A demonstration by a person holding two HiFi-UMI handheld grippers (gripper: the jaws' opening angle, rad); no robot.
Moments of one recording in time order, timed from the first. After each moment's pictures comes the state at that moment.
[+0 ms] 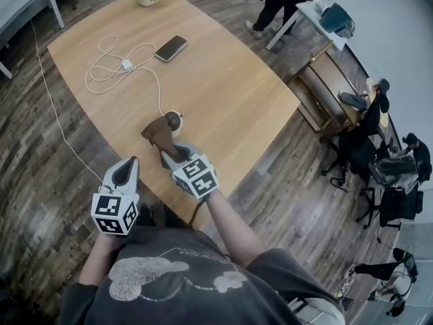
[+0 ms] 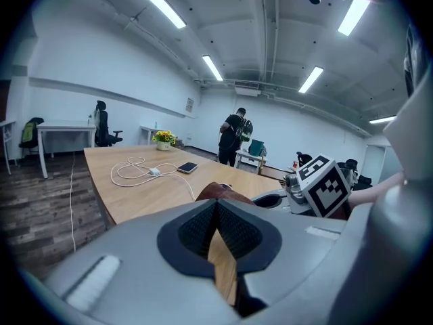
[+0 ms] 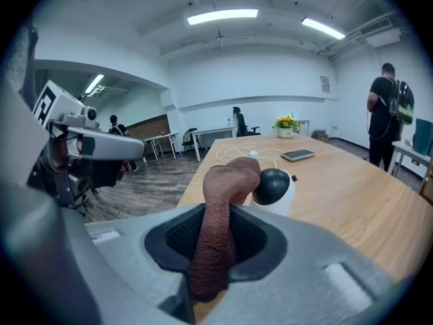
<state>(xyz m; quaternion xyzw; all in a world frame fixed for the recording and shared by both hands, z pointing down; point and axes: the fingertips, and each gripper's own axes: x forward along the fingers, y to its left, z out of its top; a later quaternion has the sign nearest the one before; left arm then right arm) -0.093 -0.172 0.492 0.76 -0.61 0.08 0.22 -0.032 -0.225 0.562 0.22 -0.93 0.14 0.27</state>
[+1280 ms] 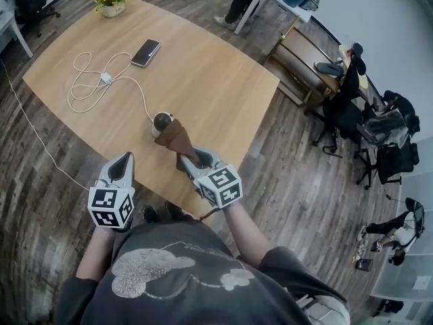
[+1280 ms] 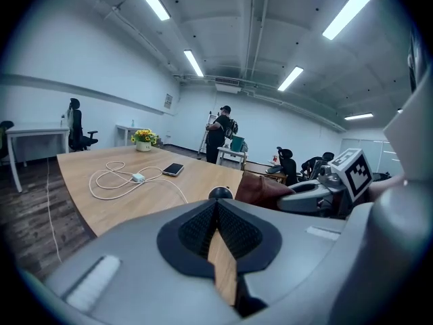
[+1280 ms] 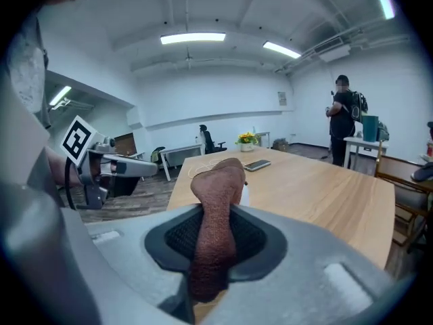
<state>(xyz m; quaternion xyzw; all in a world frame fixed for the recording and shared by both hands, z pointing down) -0.111 -0.202 0.494 0.82 -0.53 0.10 0.20 0.035 -0.217 0.526 0.37 -0.89 0.15 0.20</state>
